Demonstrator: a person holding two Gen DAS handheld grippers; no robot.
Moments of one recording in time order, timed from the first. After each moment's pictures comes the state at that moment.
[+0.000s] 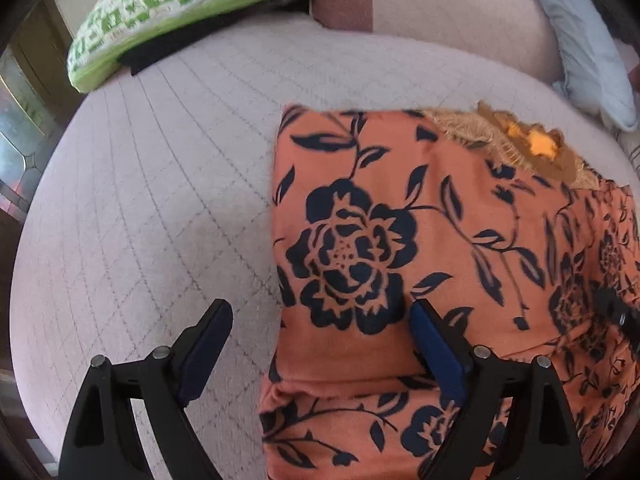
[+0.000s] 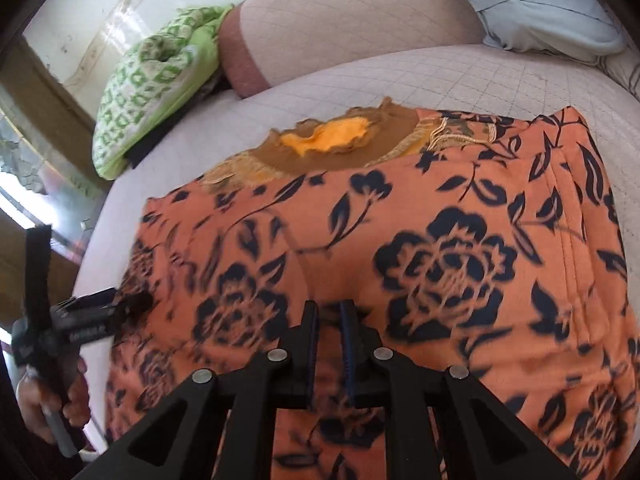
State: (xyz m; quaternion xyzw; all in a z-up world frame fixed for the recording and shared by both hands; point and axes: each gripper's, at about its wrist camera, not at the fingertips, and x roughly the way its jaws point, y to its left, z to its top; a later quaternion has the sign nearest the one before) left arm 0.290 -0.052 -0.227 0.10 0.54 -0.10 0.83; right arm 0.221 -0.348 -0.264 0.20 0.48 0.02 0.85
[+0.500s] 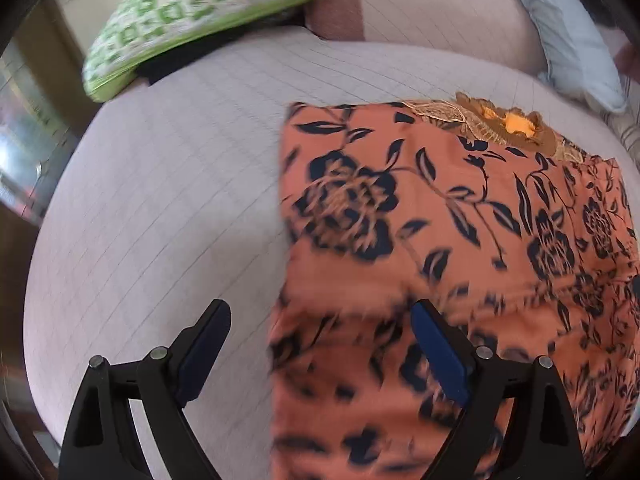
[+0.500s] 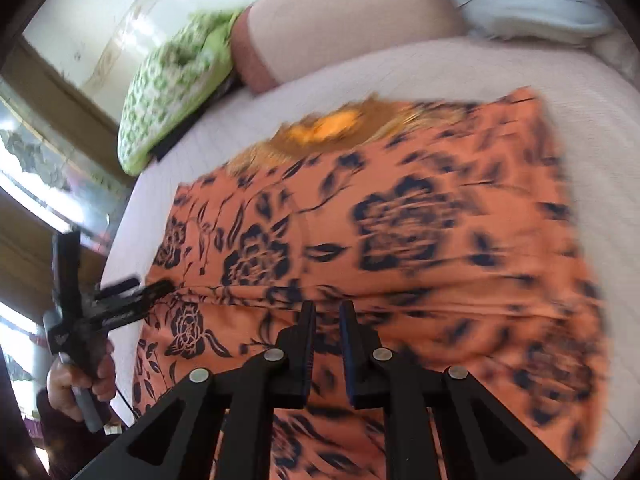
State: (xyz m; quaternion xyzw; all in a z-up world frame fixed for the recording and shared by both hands) left arm 0.225 -0.037 -0.213 0.11 0.52 -0.09 0.84; right arm 0.153 -0.389 -0.243 0.25 0.46 0.01 0.85
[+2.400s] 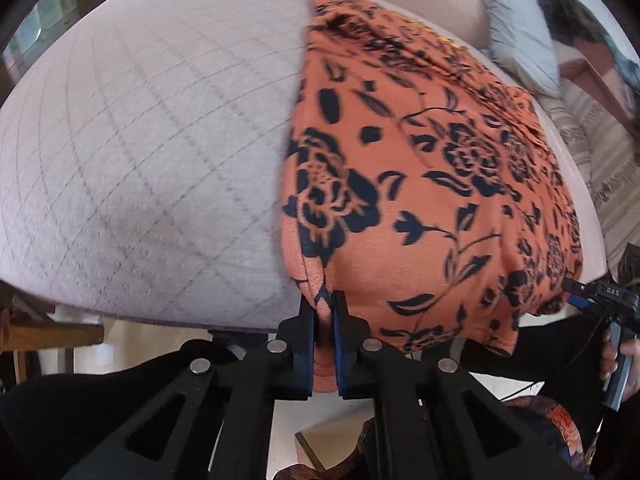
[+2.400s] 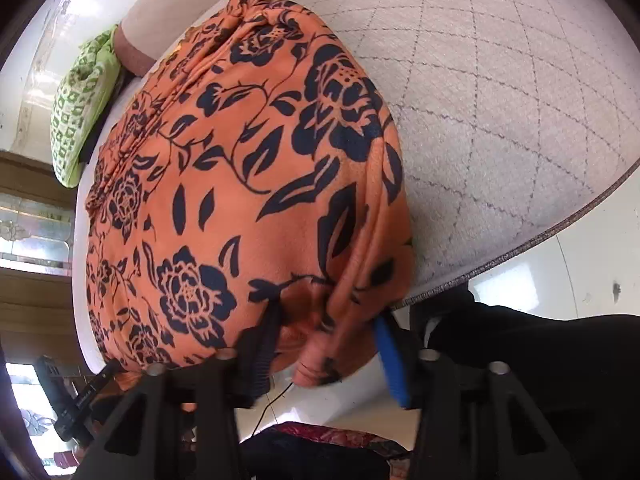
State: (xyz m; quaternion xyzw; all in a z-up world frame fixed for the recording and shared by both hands) left arm 0.003 0.083 -0.259 -0.02 0.58 -0.19 0.79; right arm -0.069 -0.416 -0.315 0.34 0.57 -0.09 0.74
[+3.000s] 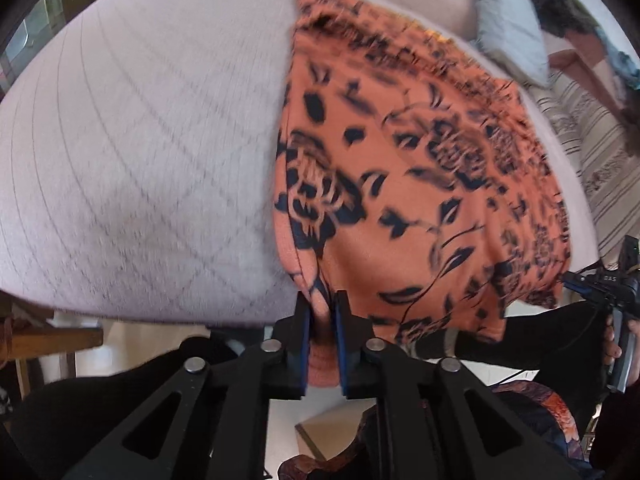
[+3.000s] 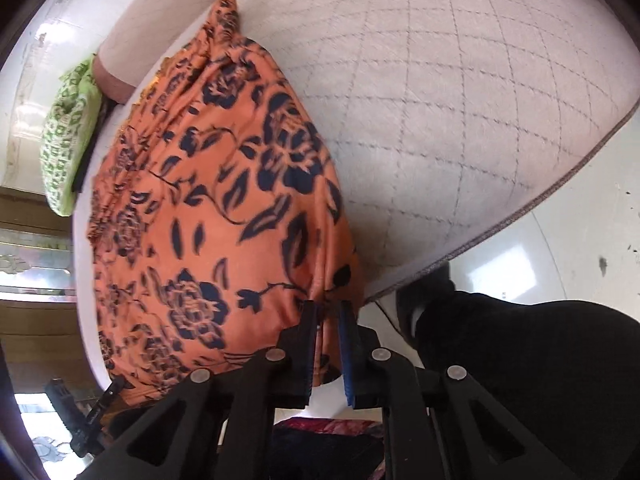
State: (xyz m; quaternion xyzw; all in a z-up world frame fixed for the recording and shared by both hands) left arm 0.004 0.084 -0.256 -0.01 0.60 -0.20 0.78; right arm -0.082 -0.438 -0.296 0.36 0.57 -0.15 0.73
